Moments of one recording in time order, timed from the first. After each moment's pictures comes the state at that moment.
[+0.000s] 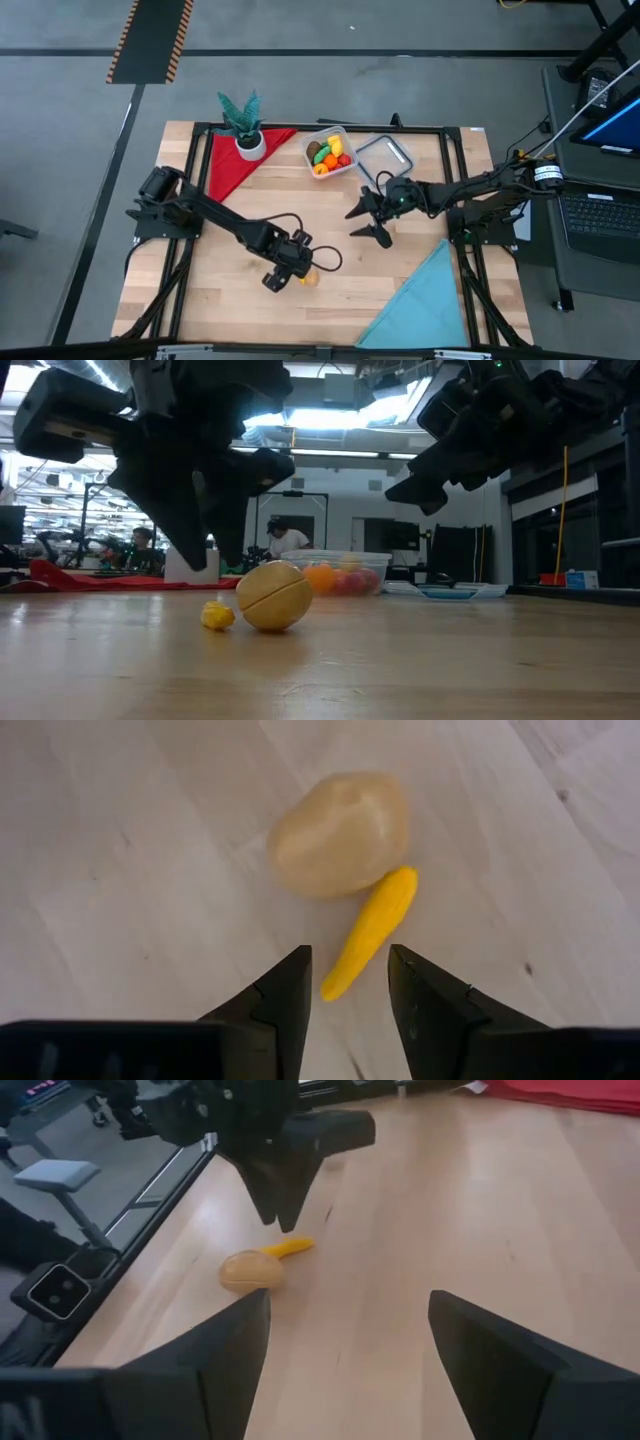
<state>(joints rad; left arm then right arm) -0.35 1.80 1.15 -0.51 -0.03 0.20 -0.04 1.39 0.50 0.50 -0.34 0.12</state>
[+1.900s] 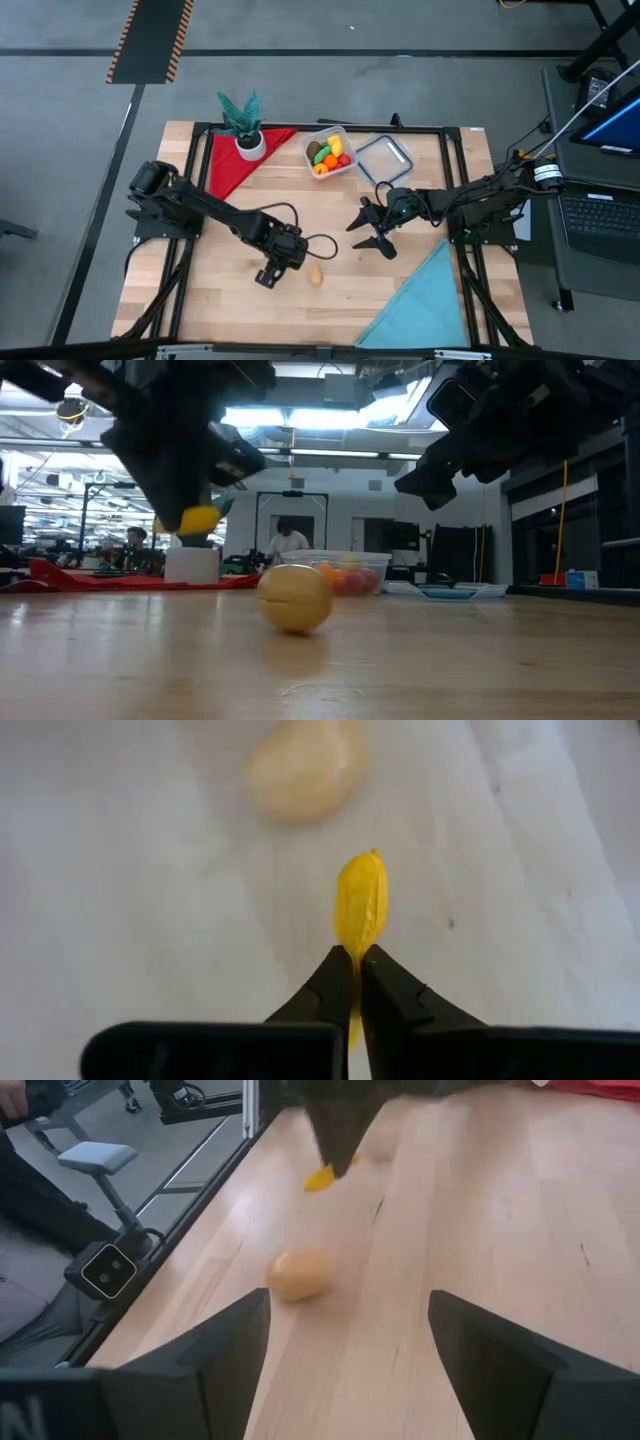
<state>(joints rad) -0.32 1.72 1.16 -0.65 0.09 0.04 0.06 1.39 0.50 0.50 -0.32 0.13</state>
